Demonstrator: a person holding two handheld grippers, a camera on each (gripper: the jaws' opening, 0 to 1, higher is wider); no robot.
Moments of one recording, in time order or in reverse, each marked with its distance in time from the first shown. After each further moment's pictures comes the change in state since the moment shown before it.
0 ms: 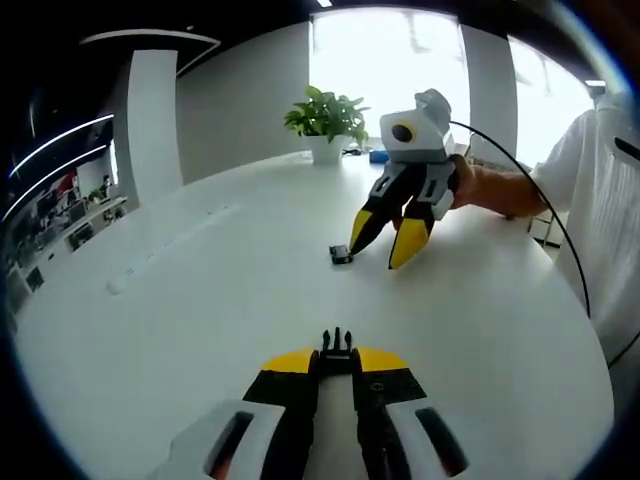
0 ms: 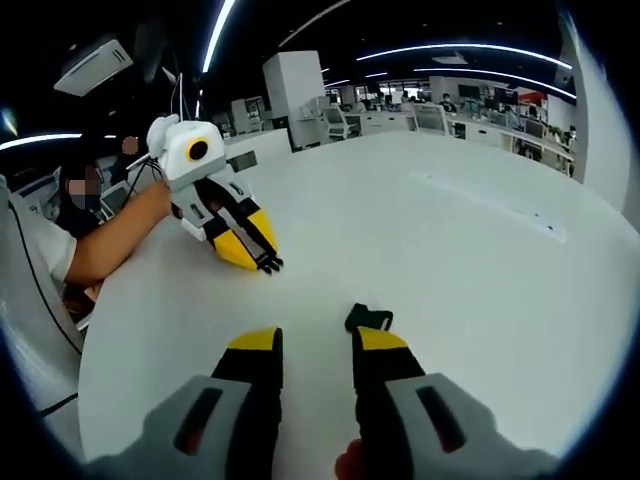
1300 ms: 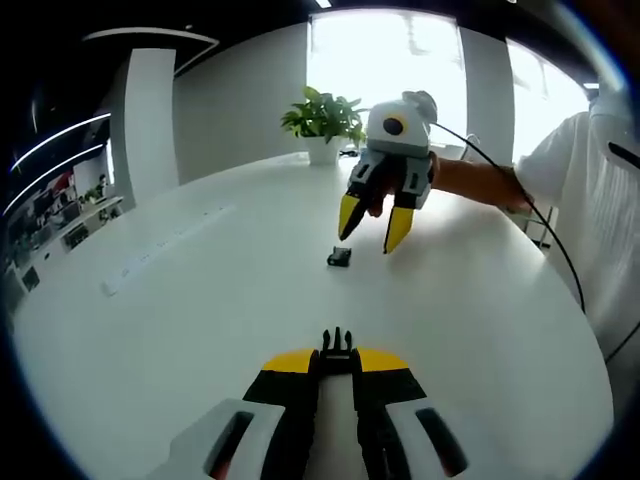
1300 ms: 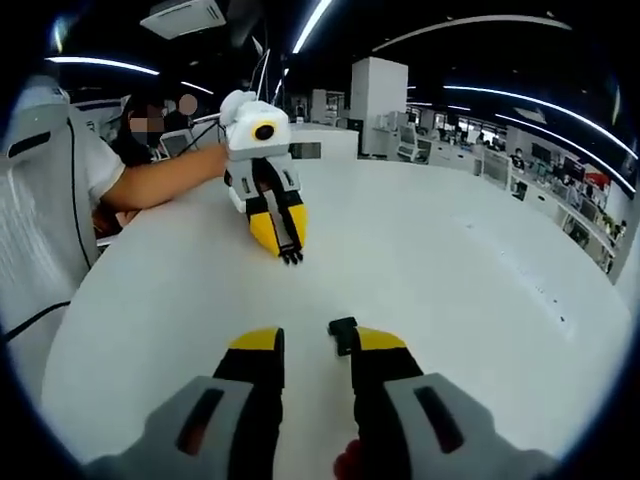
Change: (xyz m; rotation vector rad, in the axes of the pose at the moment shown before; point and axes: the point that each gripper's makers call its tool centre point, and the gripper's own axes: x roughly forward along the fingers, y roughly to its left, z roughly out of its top) left arm 0.003 -0.002 0.002 -0.002 -0.003 -0.023; right arm -0.009 -0.021 0.012 -0.339 -0.019 0.189
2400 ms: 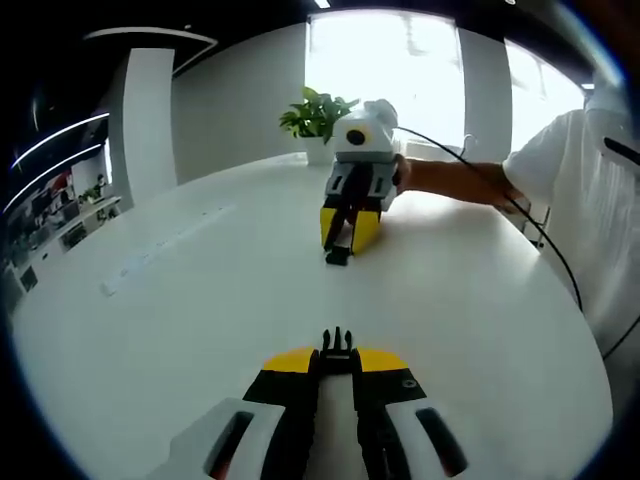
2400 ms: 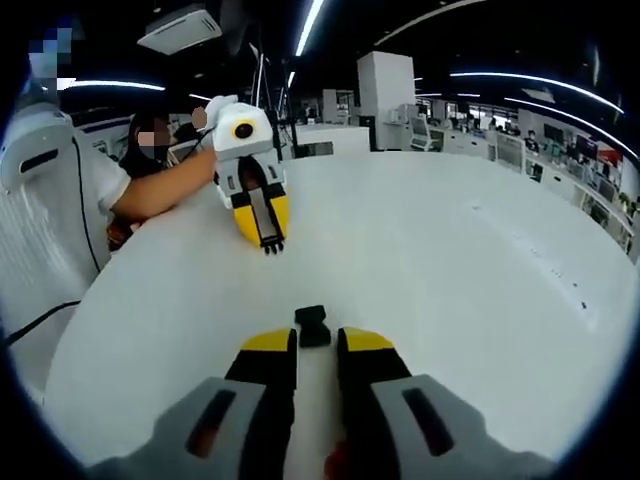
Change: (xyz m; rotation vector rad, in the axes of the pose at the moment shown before) left arm -0.002 0.005 -0.001 -0.001 -0.002 -0.012; right arm 0.009 -0.019 -0.013 0.069 -0.009 0.110
